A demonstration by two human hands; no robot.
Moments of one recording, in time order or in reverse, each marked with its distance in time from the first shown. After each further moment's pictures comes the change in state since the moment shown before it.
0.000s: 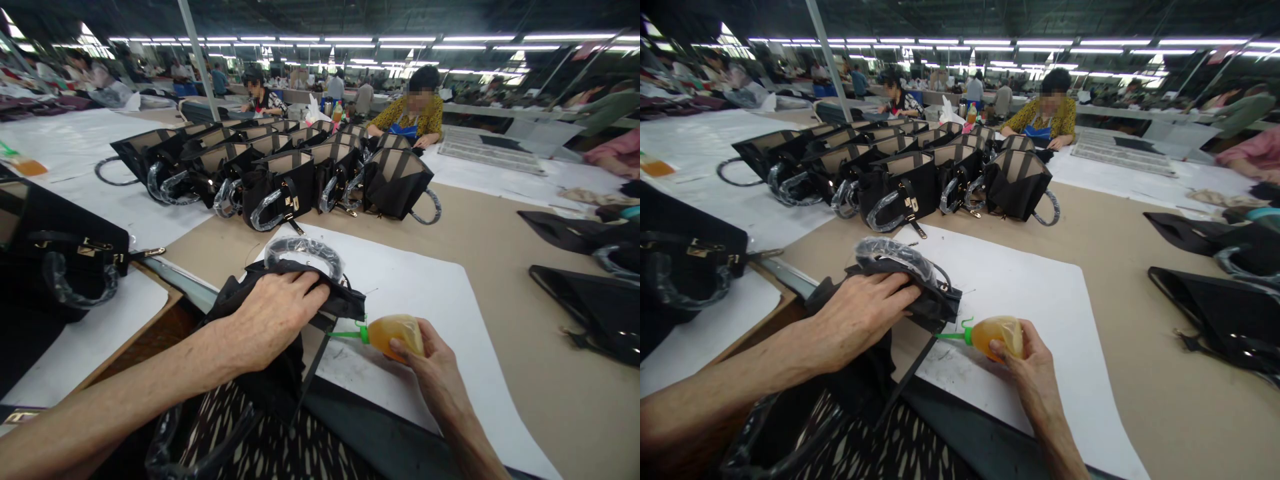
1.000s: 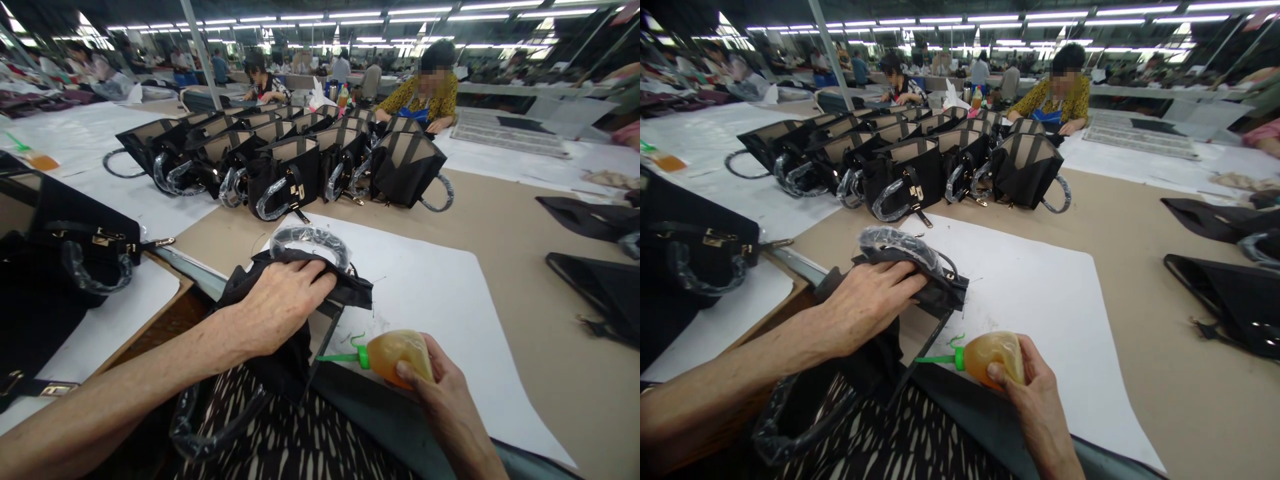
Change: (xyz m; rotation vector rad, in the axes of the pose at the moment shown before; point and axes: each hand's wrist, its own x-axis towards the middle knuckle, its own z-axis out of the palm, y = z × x) left_hand -0.002 0.003 0.002 0.039 -0.011 -0.020; right_hand -0.045 -0.001 0.013 0.046 -0.045 0.106
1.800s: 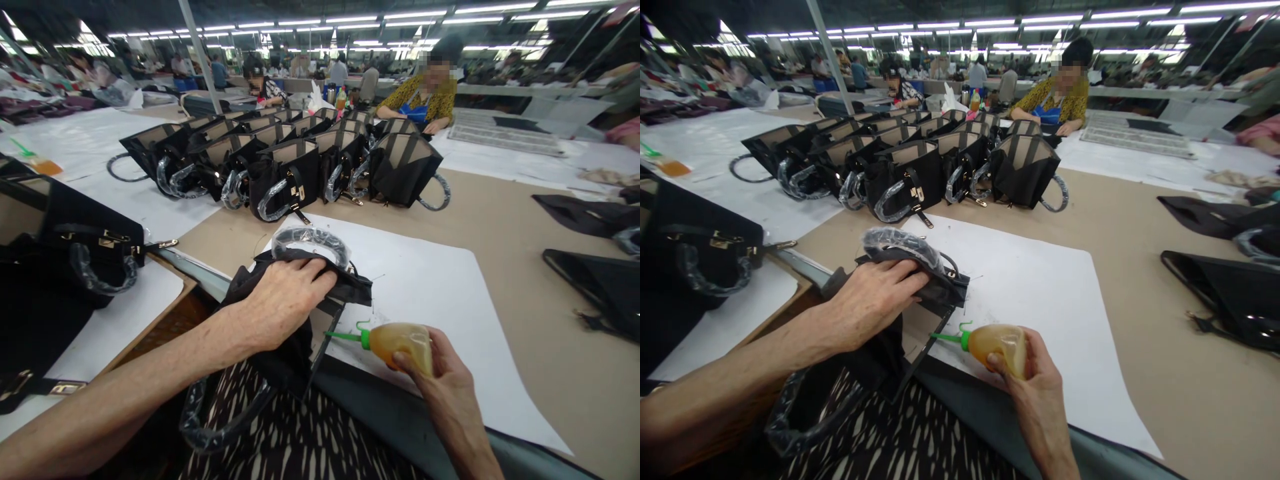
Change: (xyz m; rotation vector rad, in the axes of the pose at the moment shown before) left_hand 0.000 0.002 -0.004 0.010 0.014 -0.001; right_hand -0.004 -0.001 0.005 -0.071 0.154 -0.111
